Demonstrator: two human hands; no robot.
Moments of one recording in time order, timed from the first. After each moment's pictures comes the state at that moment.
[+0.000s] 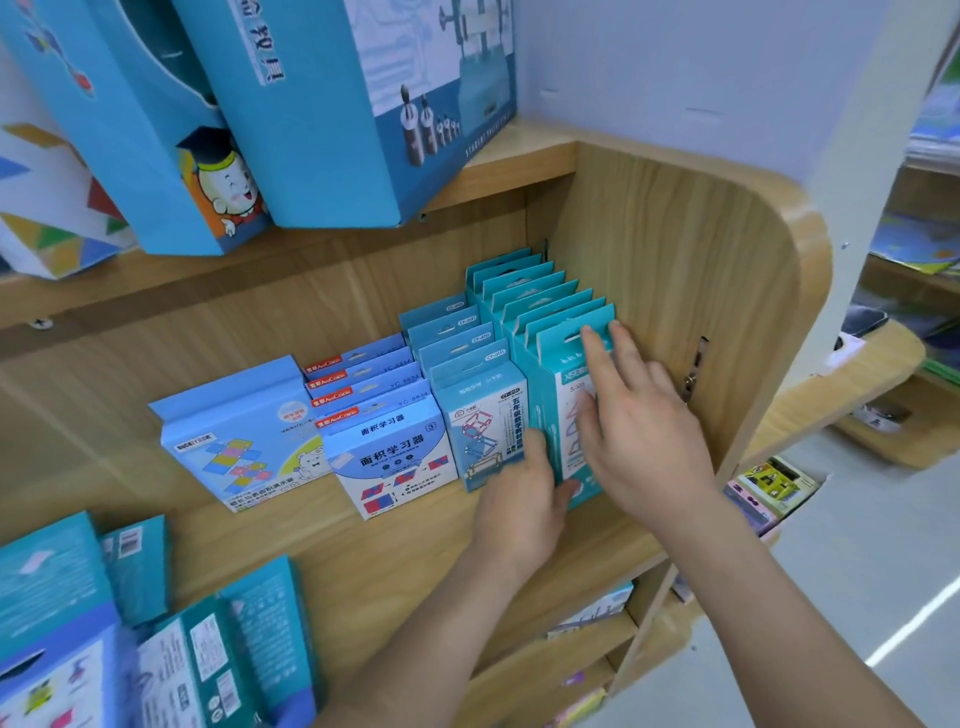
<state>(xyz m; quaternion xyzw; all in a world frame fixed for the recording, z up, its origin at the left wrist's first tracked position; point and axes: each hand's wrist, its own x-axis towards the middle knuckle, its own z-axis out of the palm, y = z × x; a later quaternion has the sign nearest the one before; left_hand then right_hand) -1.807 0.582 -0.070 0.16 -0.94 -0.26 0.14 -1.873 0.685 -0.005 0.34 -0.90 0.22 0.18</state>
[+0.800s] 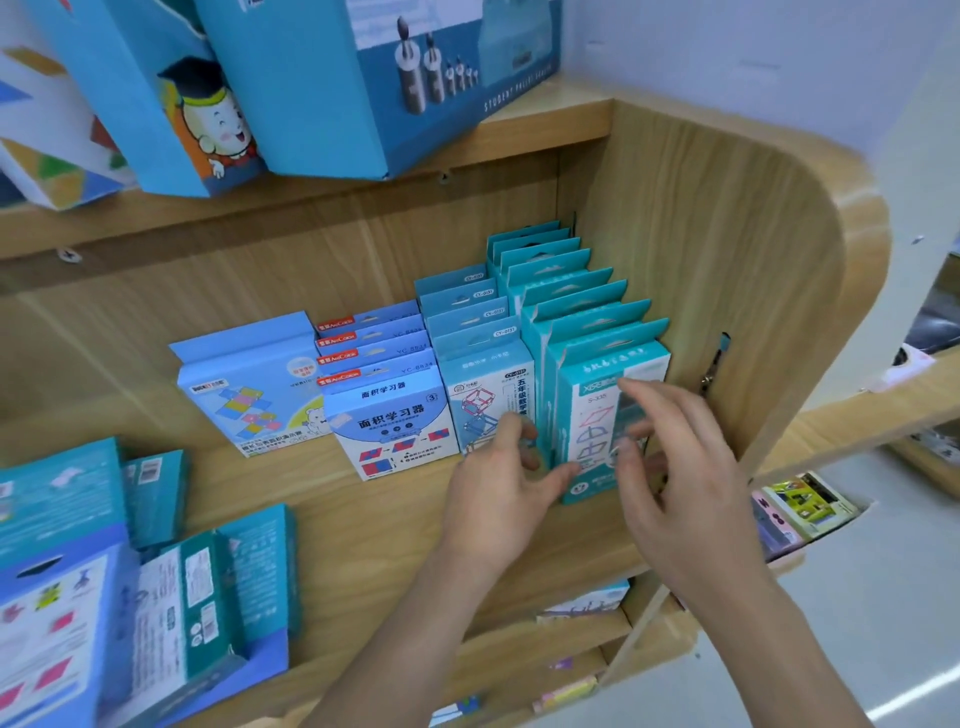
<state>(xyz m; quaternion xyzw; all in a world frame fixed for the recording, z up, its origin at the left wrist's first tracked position) -1.795 0.584 -0.067 0.26 -0.89 -0.29 0.24 -1.869 0.728 -0.037 0.41 -0.77 0.46 0.16</state>
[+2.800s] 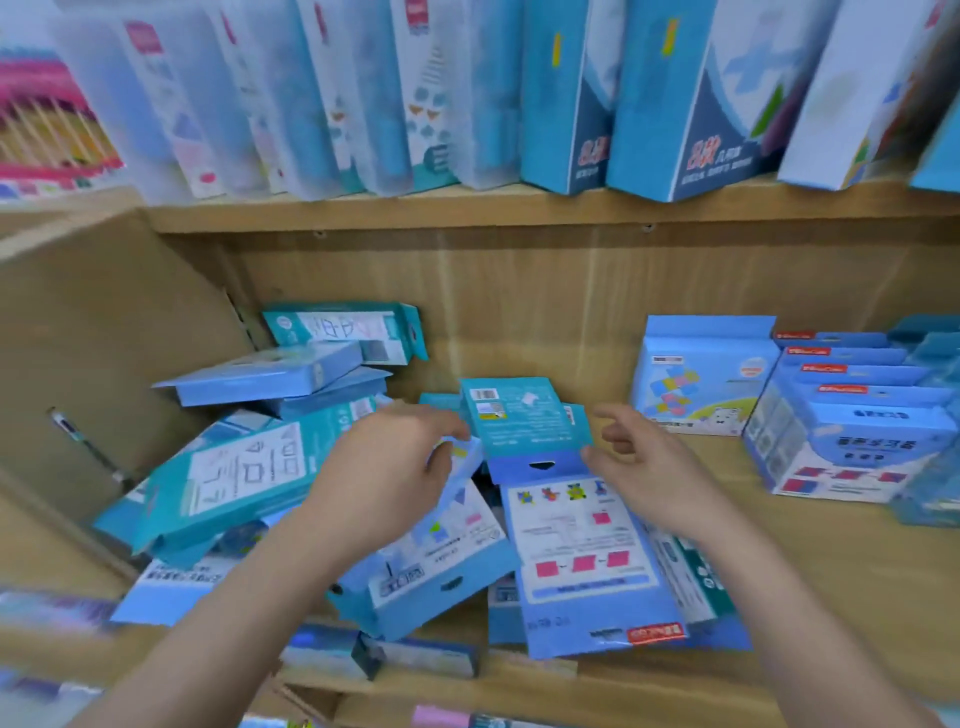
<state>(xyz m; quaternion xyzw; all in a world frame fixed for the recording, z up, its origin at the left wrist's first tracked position) -1.373 0.349 0.036 0.36 -0.91 -0.04 0.18 -1.597 0.440 -0.004 0.51 -0.76 0.34 -0.21</state>
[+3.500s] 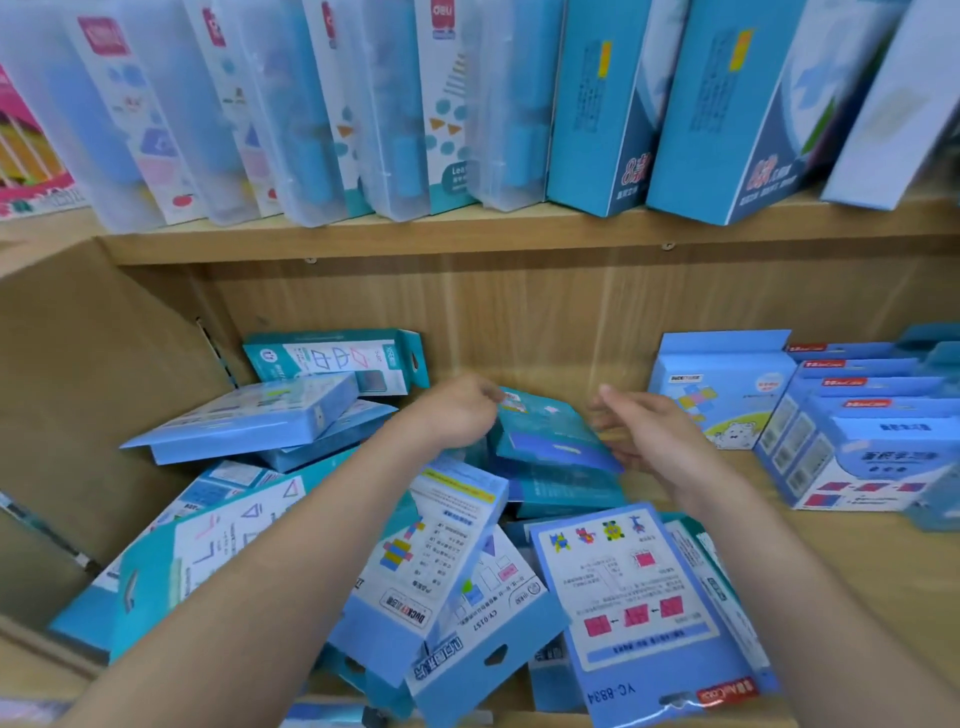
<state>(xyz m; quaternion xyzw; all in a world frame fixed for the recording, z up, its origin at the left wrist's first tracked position) -1.449 0.240 0.029 0.42 -0.83 -0.35 0.05 -1.606 0.373 -0.004 0.29 -0.71 0.53 -0.36</state>
